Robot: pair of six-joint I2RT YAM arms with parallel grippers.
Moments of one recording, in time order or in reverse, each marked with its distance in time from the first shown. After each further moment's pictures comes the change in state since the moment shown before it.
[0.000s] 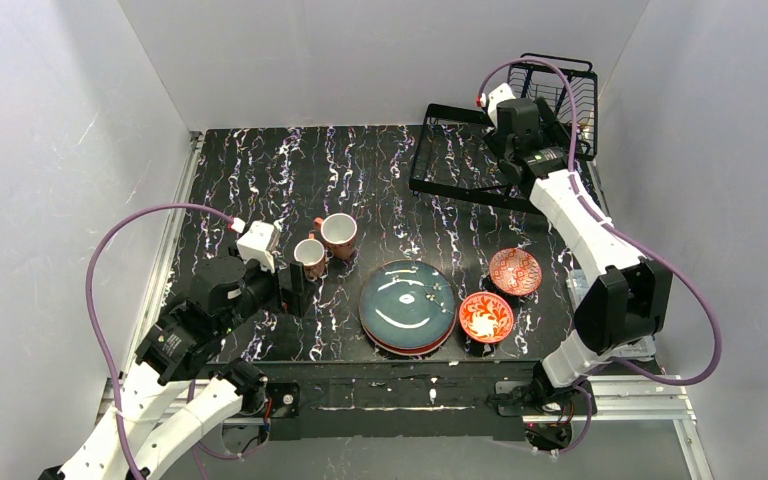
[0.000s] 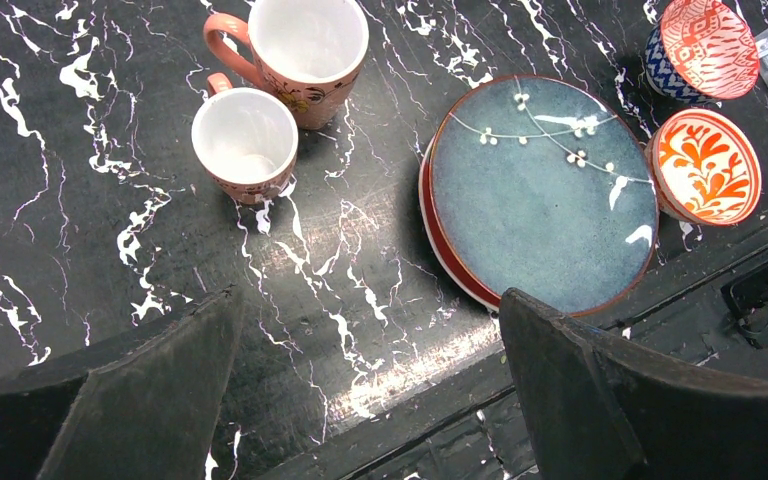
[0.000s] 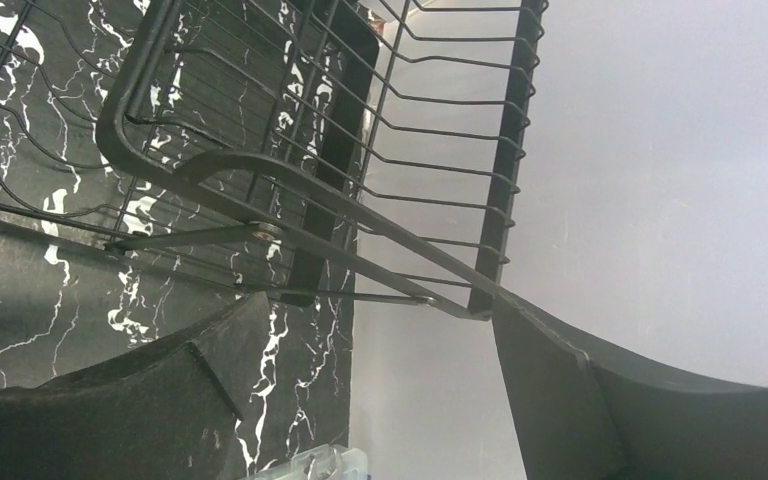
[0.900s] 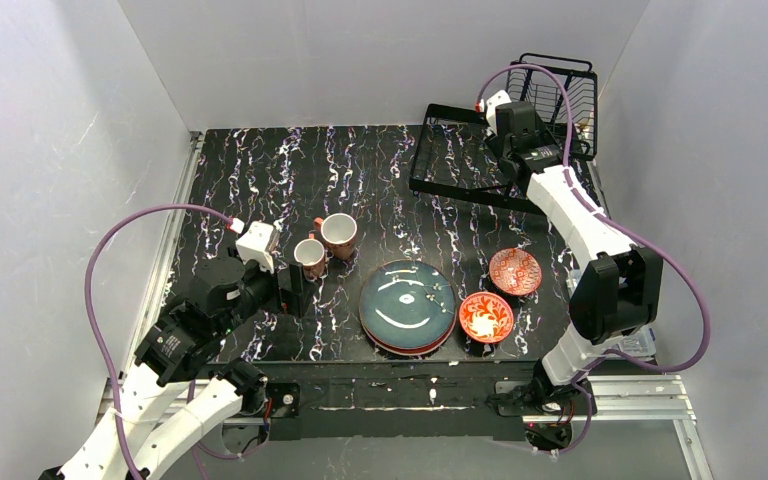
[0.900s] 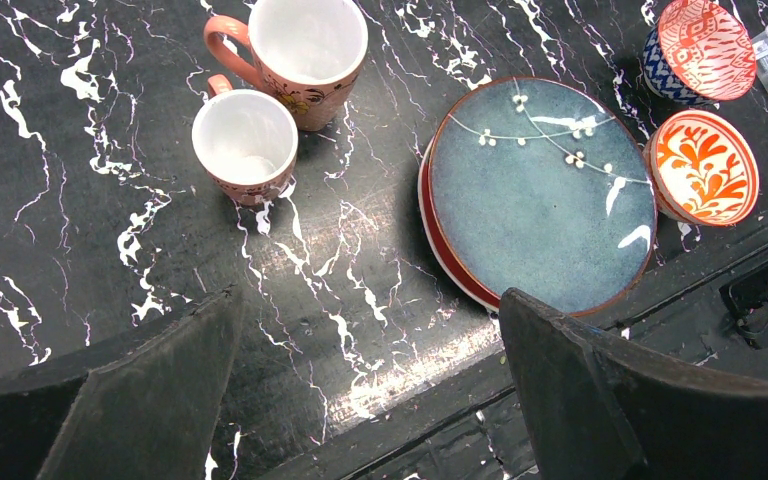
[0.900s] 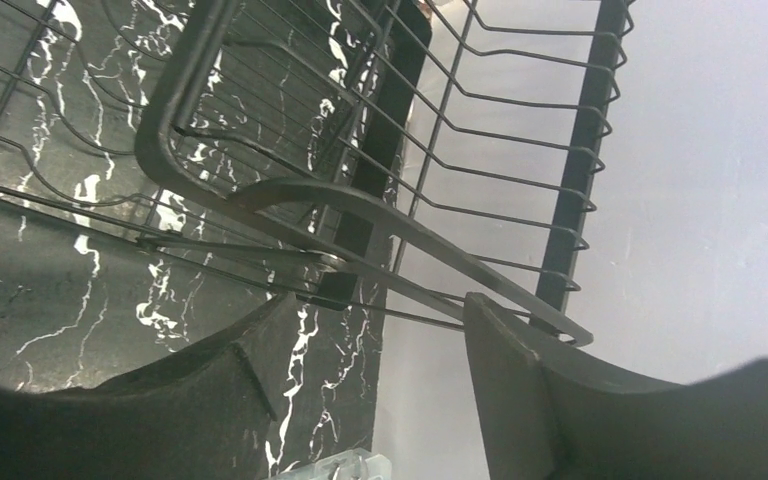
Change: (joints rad) left arm -0.002 -0.006 0.000 0.000 -0.001 0.000; right arm -0.036 0.066 0.000 -0.015 -0.069 0.029
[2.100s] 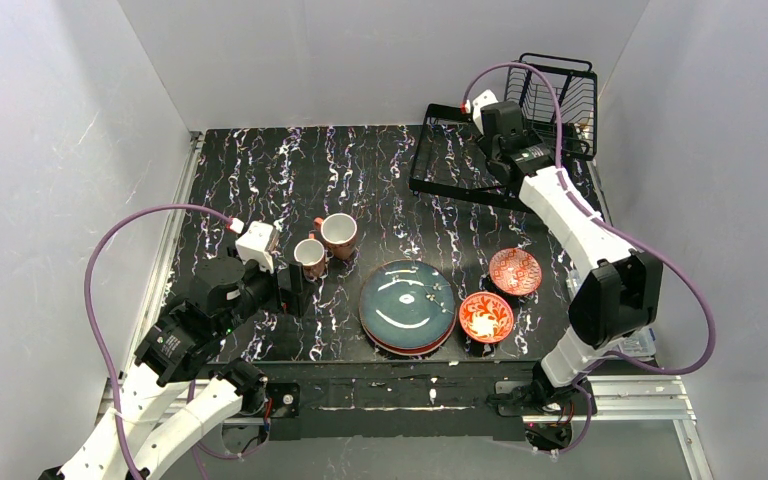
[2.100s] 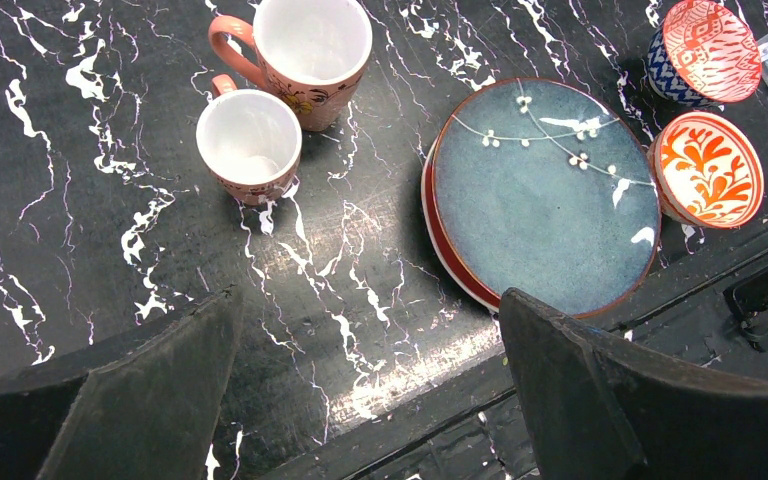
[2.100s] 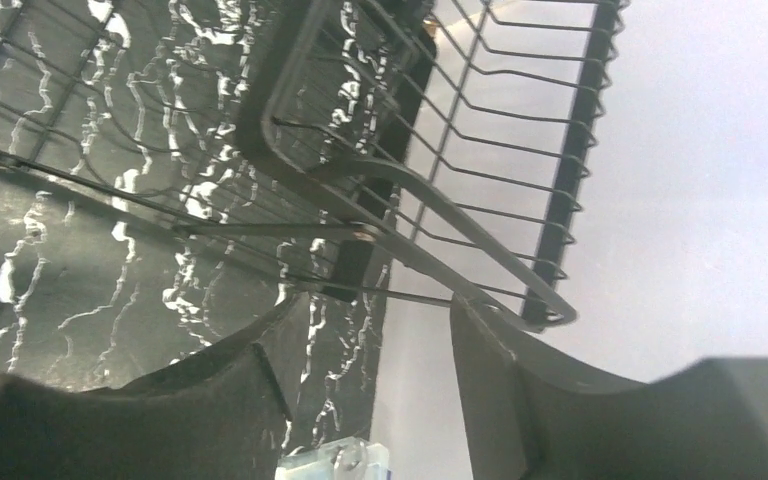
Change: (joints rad) left arm 0.000 0.000 0.000 -0.001 -0.009 0.000; right arm 0.081 -0.013 0.040 -0.074 0.017 0.027
